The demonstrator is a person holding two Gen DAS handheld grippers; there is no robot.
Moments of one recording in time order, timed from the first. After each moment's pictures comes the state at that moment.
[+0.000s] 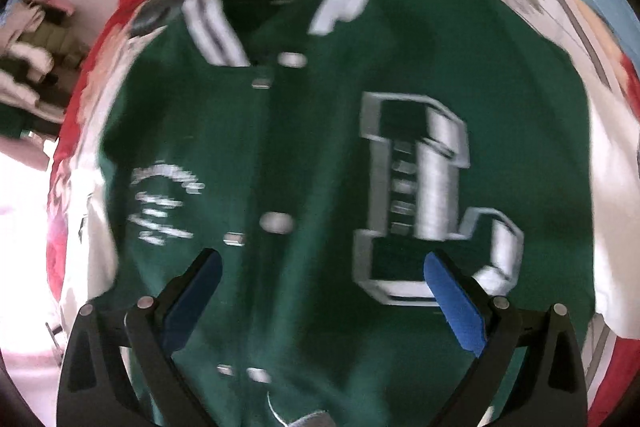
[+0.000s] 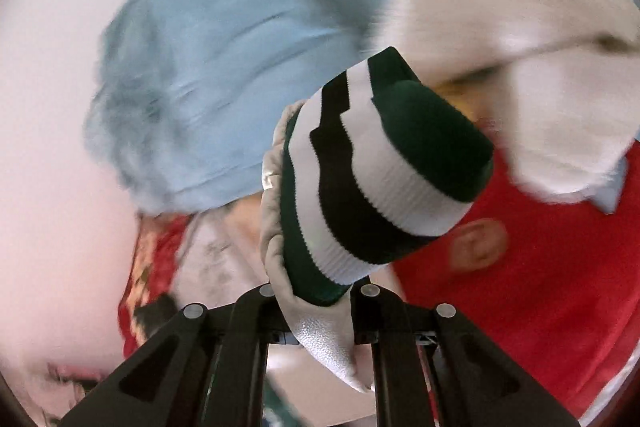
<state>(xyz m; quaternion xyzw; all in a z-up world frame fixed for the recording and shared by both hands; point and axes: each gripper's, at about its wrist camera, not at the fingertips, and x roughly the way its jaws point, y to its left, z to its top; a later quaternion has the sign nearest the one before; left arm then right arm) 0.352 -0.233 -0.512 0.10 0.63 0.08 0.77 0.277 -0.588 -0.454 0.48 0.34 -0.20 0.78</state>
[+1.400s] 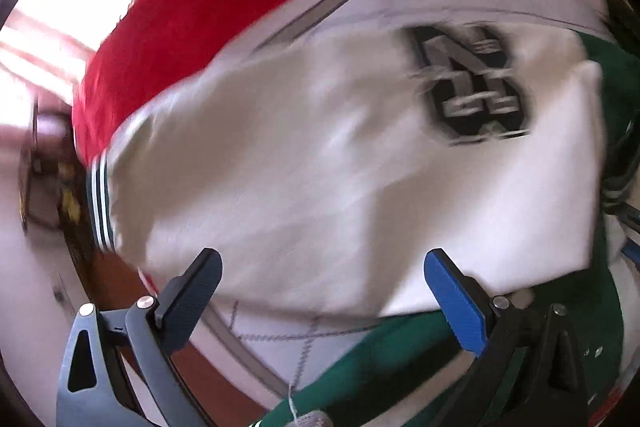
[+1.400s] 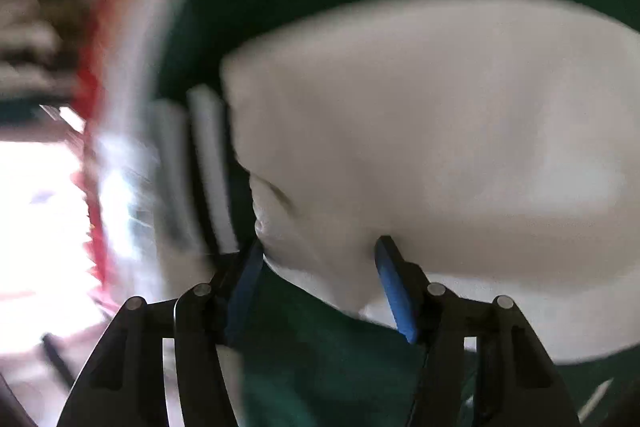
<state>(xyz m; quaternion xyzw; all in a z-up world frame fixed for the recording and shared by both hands) 0.197 0.206 -0.532 -0.18 0.67 0.31 0.66 0.434 0.030 -0.647 0.12 0.73 0.14 0.66</state>
